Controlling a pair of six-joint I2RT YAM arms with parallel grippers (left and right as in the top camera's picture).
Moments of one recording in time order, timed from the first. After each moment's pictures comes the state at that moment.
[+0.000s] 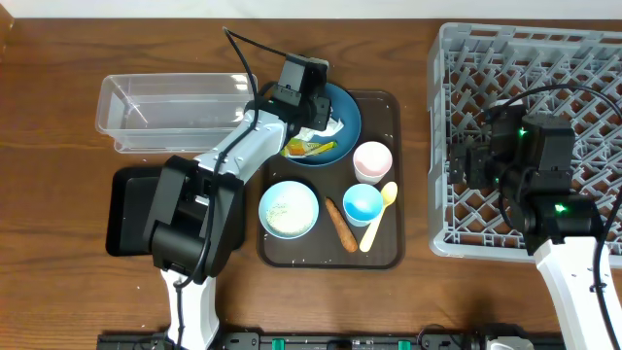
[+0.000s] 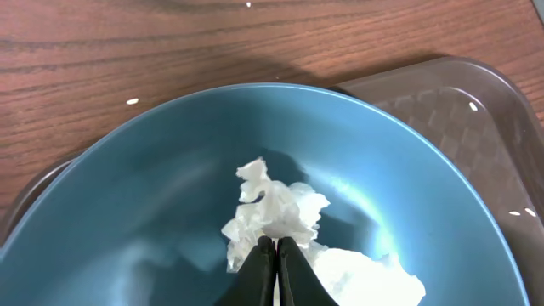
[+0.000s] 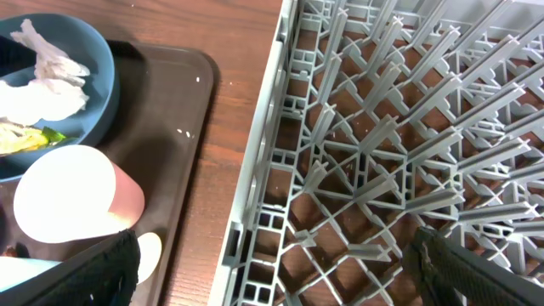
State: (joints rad) left arm -0.39 2.06 1.43 -0.26 0.09 -0.13; right arm 0.03 1.14 0.94 -0.57 -0.08 -0.05
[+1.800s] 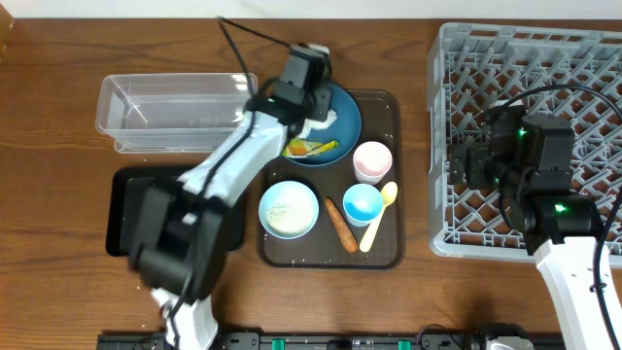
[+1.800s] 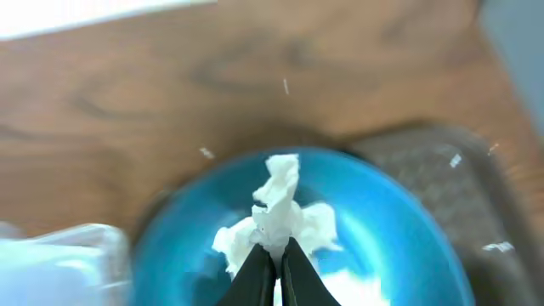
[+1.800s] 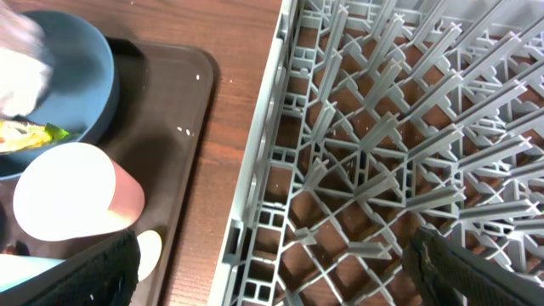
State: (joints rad) left arm -0.41 1.91 1.44 -0.30 -0.08 -0.14; right arm 0.03 1.14 0.94 -0.57 -0.08 -0.05
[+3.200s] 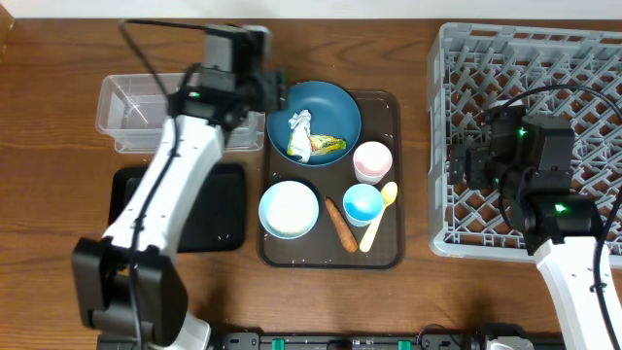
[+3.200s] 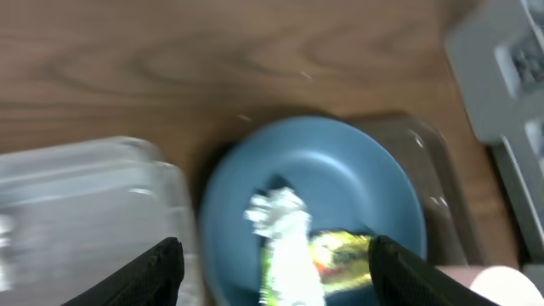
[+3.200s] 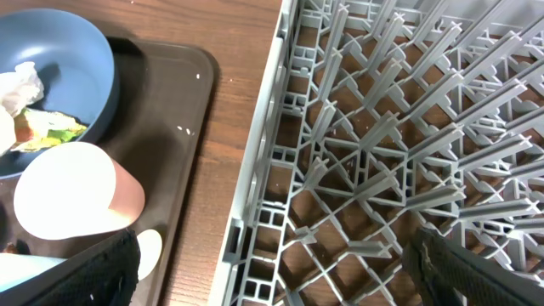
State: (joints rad) left arm -0.25 1.72 1.43 -0.54 0.15 -0.15; right arm 0.03 1.14 0.94 -0.58 -0.08 -0.05
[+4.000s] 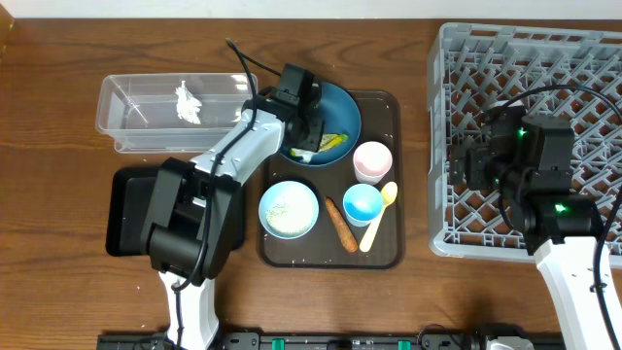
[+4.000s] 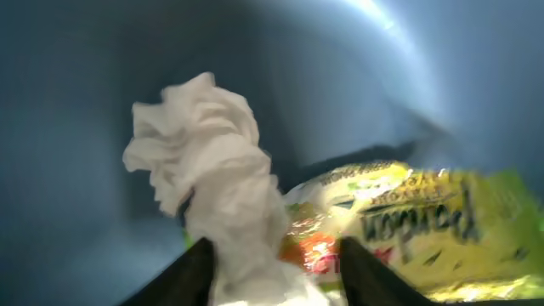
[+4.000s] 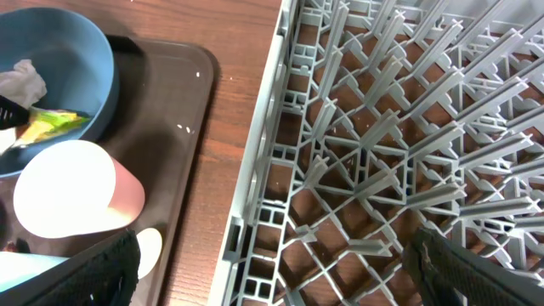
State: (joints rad) left arm -0.38 2.05 1.43 -0.55 0.12 -0.16; right arm 0.03 1.14 0.94 -0.58 -0.08 -0.05
